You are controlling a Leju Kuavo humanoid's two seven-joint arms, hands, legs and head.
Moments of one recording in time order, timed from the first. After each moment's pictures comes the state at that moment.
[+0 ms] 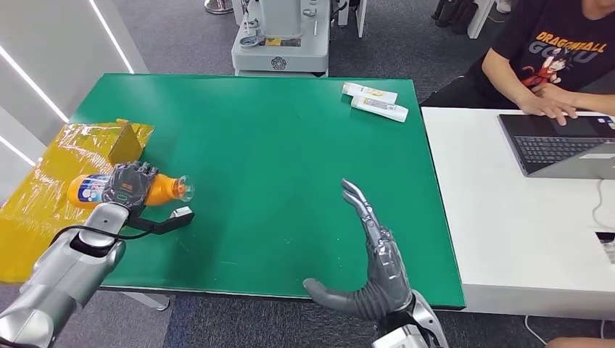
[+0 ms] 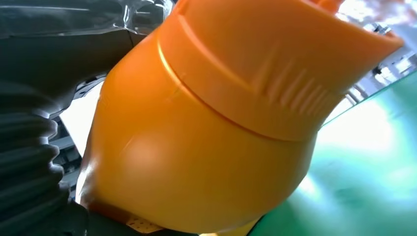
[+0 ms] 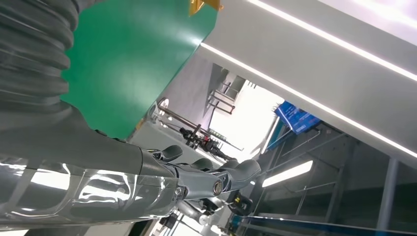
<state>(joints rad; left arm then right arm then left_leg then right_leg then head) -0.61 0.36 -0.48 -0.64 -1.57 0.25 0.10 -0.05 -0.09 0.68 -1.83 0.27 -0.26 -0.63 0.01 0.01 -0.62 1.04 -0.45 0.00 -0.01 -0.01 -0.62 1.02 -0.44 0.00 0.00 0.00</state>
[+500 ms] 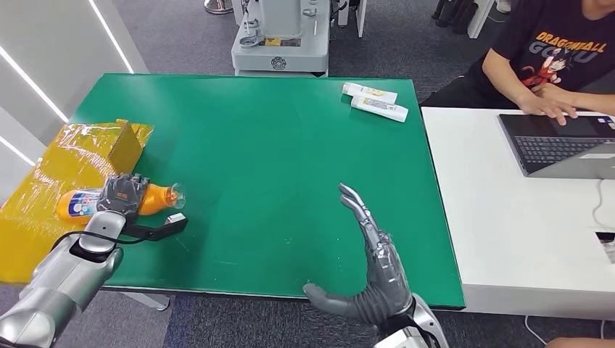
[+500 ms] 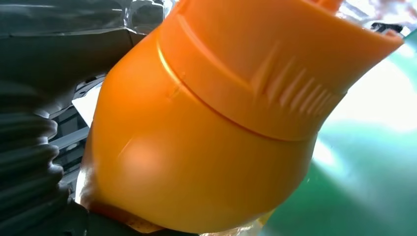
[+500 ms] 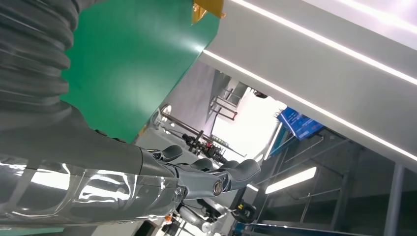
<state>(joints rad) -0.61 0.35 -0.48 -0.54 -1.57 0.24 0.16 -0.03 -0.09 0.67 -1.84 0.27 -0.23 -0.62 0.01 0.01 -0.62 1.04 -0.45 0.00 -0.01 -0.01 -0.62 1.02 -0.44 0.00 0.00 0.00</state>
